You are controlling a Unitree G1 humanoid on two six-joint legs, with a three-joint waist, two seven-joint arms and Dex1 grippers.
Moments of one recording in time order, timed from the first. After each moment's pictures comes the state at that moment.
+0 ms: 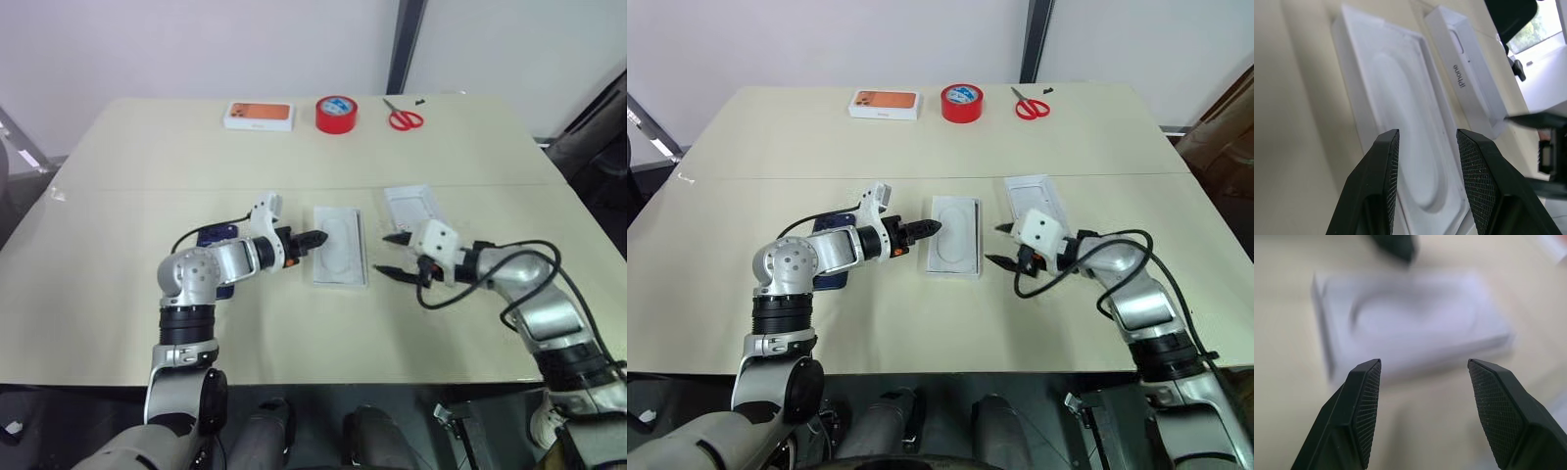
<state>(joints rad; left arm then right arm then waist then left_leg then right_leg) -0.66 0.13 0.21 0.05 -0.76 1.22 -0.21 -0.46 -0.64 0.11 -0.03 0.16 0.22 0.94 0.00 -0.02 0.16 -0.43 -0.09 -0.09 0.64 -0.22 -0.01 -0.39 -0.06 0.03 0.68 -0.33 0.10</state>
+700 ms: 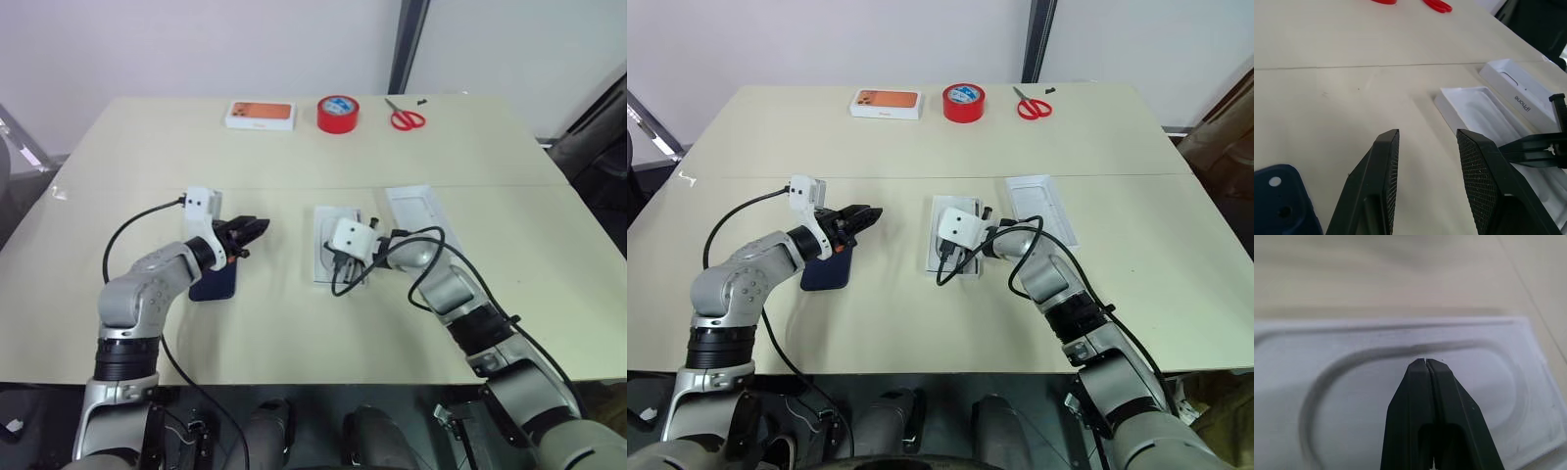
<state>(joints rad) -0.44 0.38 0.15 -0.07 -0.59 0.79 -0.47 -0.66 -0.45 0.40 0.23 -0.19 0.21 0.79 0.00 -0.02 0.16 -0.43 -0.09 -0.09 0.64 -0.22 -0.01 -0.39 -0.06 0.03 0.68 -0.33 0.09</state>
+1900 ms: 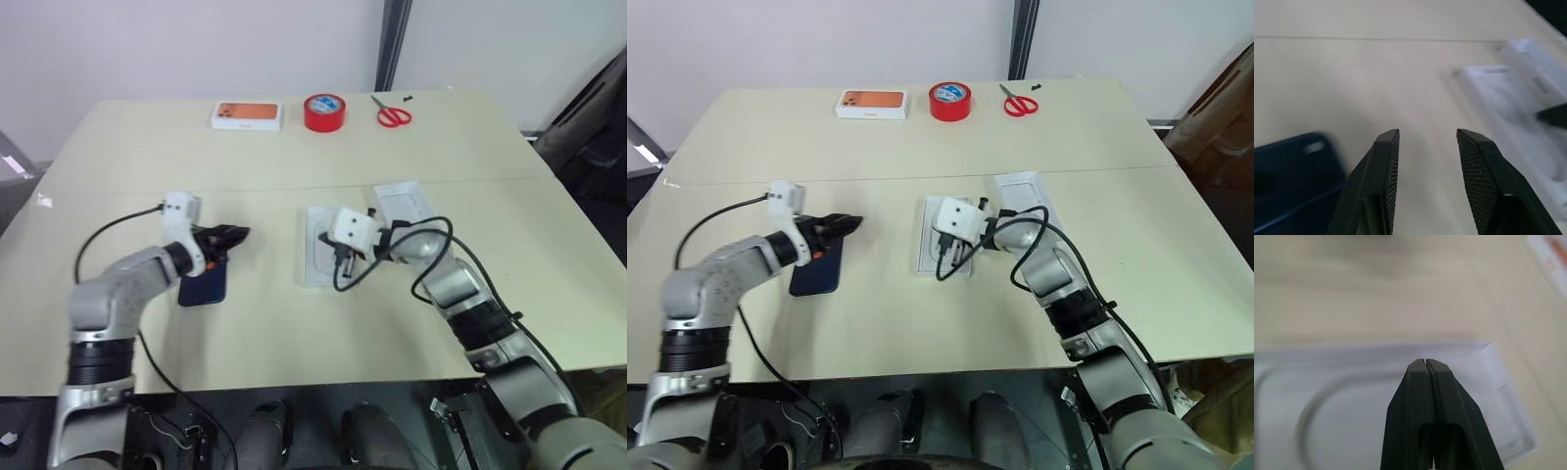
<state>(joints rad) -0.42 0.60 0.26 0.01 -0.64 0.92 -0.56 -0.71 -0.33 0.32 0.18 -0.14 0.21 0.81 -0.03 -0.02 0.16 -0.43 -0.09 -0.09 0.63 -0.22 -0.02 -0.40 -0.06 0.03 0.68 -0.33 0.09</state>
